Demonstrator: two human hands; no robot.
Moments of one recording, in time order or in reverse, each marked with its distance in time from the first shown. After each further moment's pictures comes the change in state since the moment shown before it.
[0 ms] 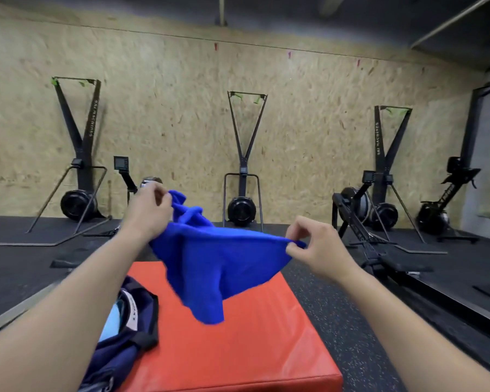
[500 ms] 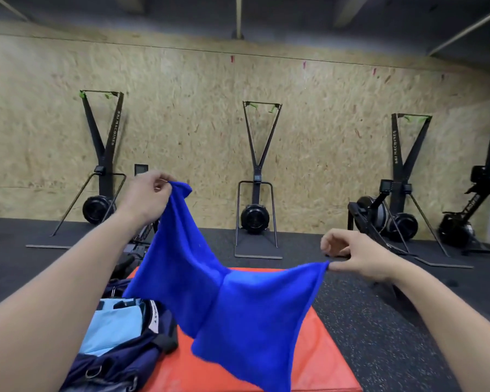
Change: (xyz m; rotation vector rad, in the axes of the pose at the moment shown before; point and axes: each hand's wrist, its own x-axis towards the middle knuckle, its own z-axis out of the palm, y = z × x) left_hand 0.027 0.000 -0.067 -0.081 -0.052 0.014; right_hand 0.008 0.021 -0.042 0.030 -0.384 0.168
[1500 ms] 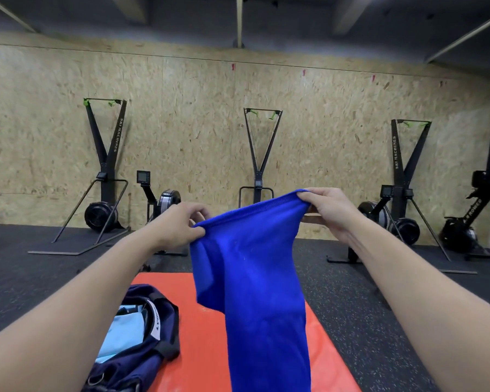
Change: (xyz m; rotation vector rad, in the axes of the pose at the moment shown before) left_hand -0.035 0.026 0.017 0.273 -0.533 0.135; right_hand 0.060 -0.099 -0.008 0.733 0.305 0.143
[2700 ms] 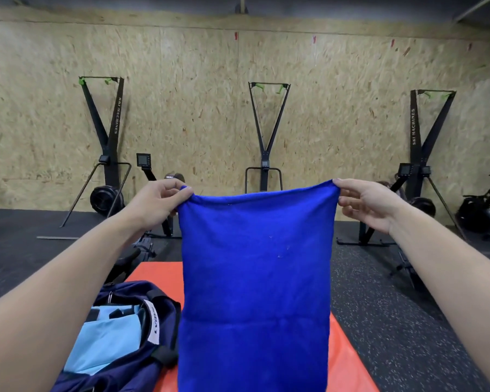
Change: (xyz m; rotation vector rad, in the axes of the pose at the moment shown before) left_hand 0.081 -0.074 0.010 -0.506 0.214 -0.115; right_hand 0.098 0.060 -0.057 0.154 0.044 0.236
